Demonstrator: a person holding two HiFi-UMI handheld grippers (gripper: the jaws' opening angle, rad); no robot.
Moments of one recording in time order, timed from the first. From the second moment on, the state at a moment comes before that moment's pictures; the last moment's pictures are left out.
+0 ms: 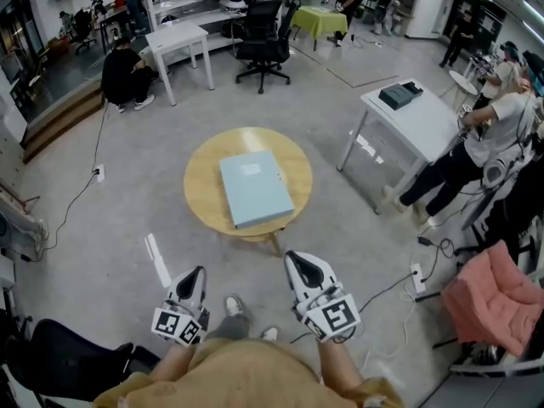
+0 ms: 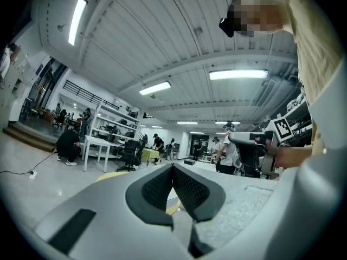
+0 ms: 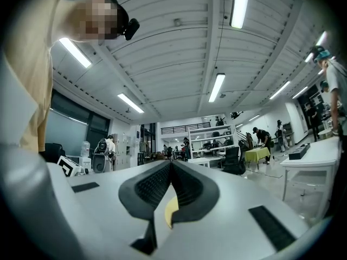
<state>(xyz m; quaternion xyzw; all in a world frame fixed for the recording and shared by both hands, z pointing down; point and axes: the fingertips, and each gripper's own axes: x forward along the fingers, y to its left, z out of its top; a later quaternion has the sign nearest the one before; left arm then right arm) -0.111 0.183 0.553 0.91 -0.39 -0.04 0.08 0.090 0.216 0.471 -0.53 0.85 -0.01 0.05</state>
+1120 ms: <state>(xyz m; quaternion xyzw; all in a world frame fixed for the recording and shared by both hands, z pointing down) -0.090 -0.081 0.585 0.93 -0.35 0.00 0.12 0.082 -0.016 0.460 -0.55 0.83 0.00 0.03</state>
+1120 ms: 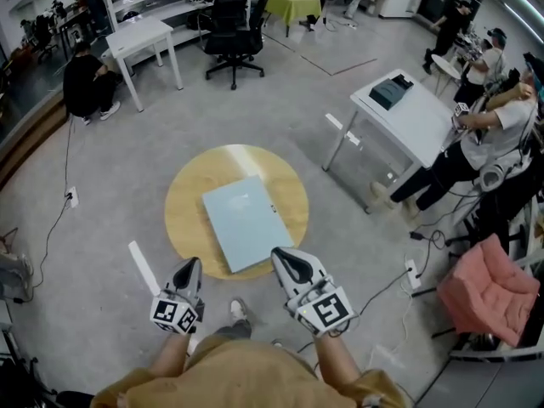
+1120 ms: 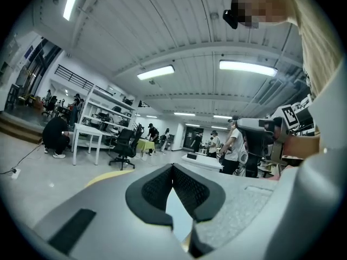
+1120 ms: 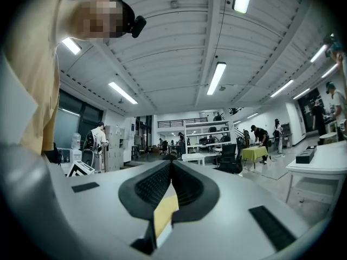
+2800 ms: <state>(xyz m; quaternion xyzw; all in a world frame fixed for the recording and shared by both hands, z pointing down) -0.020 -0.190 0.637 0.89 -0.40 0.02 0.19 0.156 -0.162 0.549 -0.46 0.87 -0.14 -0.04</state>
